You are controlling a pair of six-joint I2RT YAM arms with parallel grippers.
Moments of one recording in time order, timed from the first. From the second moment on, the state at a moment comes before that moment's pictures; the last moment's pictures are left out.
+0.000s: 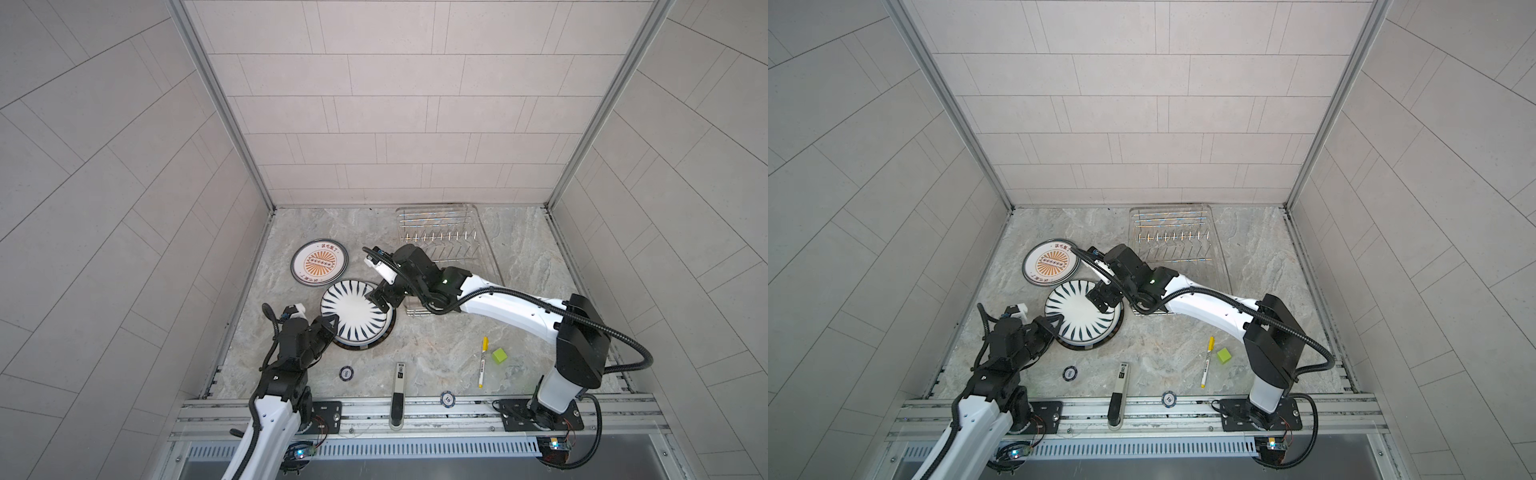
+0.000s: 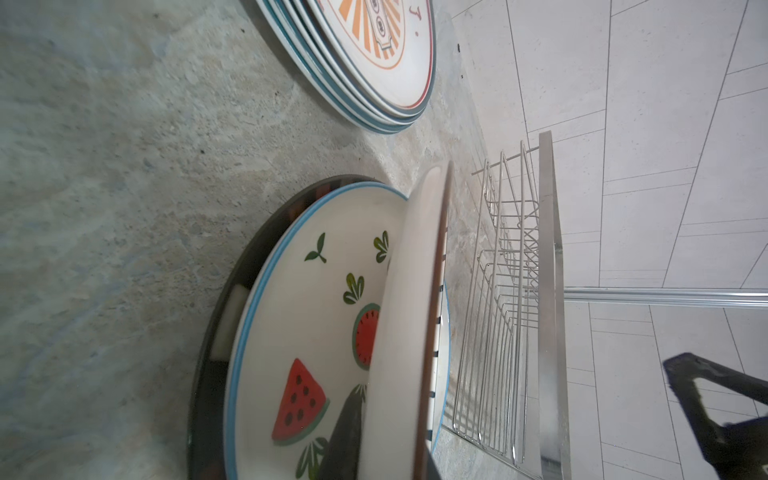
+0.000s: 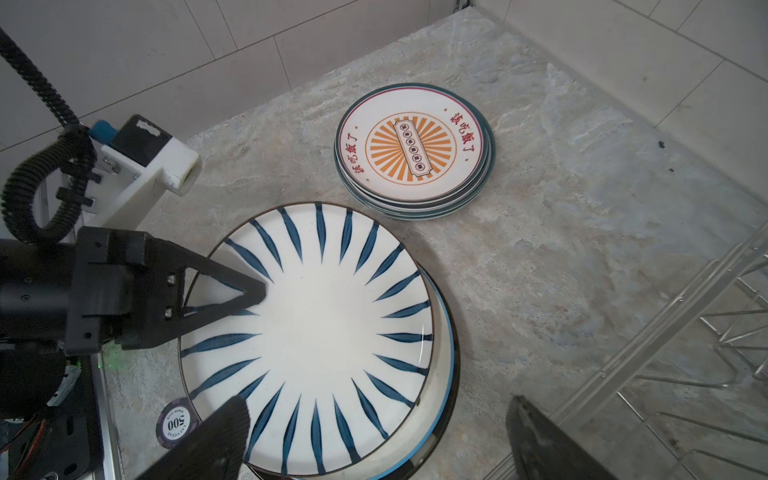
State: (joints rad) left arm -0.11 0.39 0.09 -0.21 0.23 -1.07; right arm 0.90 1.72 1.37 -0.30 -0.10 0.00
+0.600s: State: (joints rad) left arm -0.11 0.44 0.09 -0.19 0.18 -1.02; right arm 0.91 1.86 1.46 -0.35 -0.10 0.02
